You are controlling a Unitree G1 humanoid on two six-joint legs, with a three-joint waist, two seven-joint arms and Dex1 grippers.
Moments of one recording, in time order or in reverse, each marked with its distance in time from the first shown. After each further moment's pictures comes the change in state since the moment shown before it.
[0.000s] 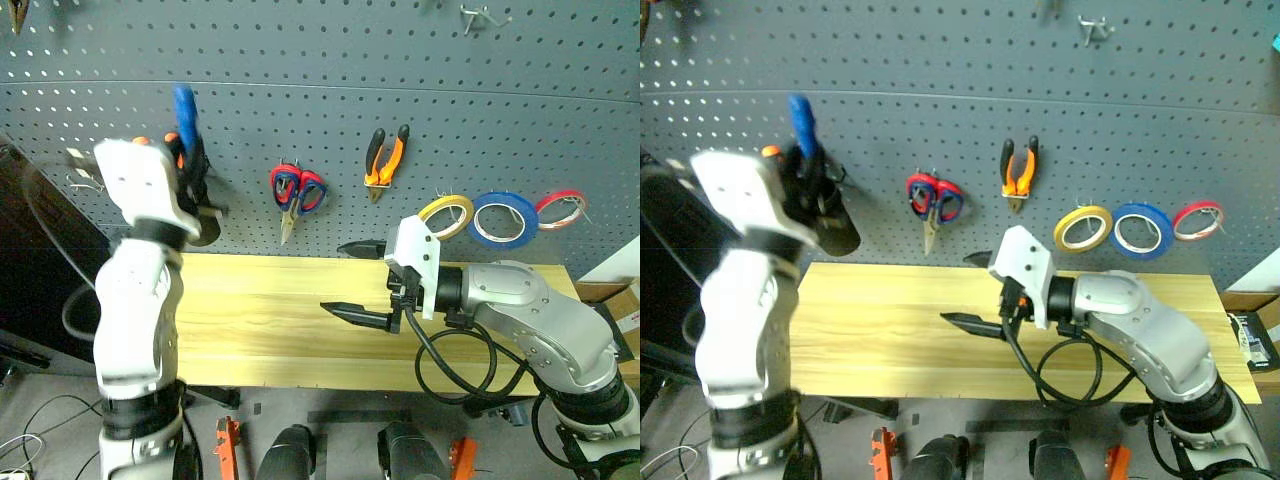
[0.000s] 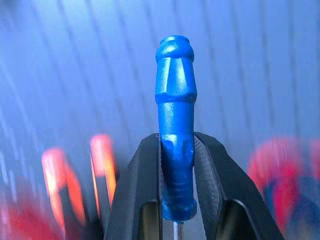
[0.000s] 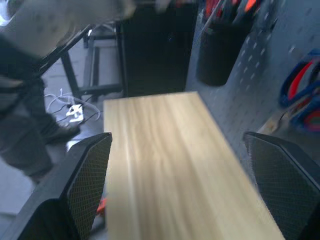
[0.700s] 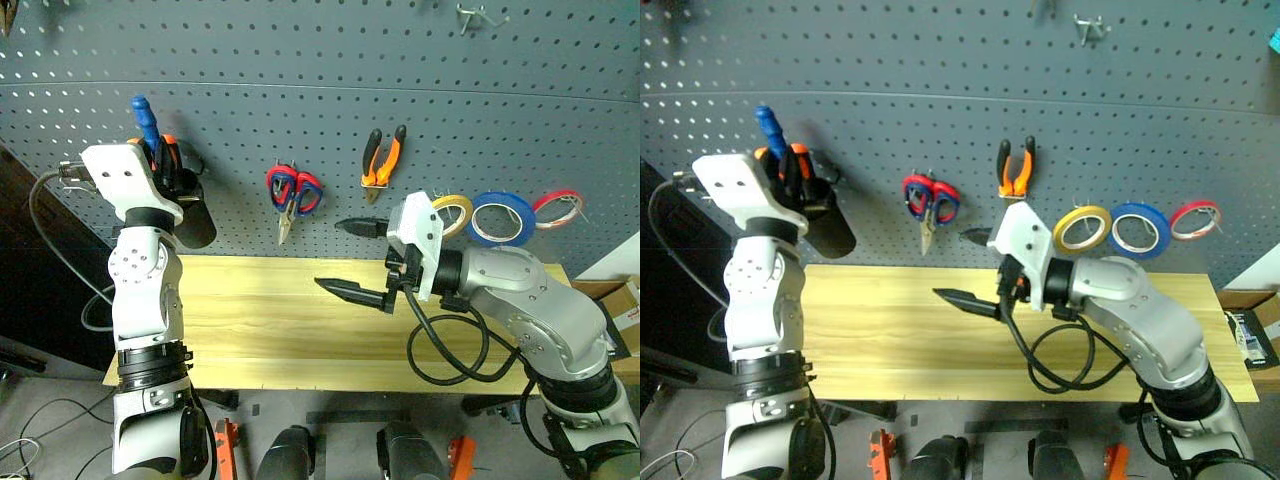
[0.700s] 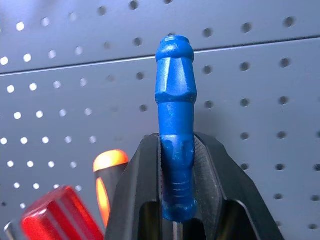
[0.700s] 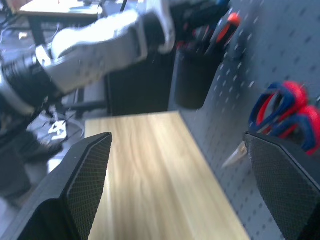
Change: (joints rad) left arm -0.038 -0.028 0.054 0.482 0.007 -0.280 0.095; right arm -0.077 0.076 -0.046 0.030 -0.006 -0.018 -0.028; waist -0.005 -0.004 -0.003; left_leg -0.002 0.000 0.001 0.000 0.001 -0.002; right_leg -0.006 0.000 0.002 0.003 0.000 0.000
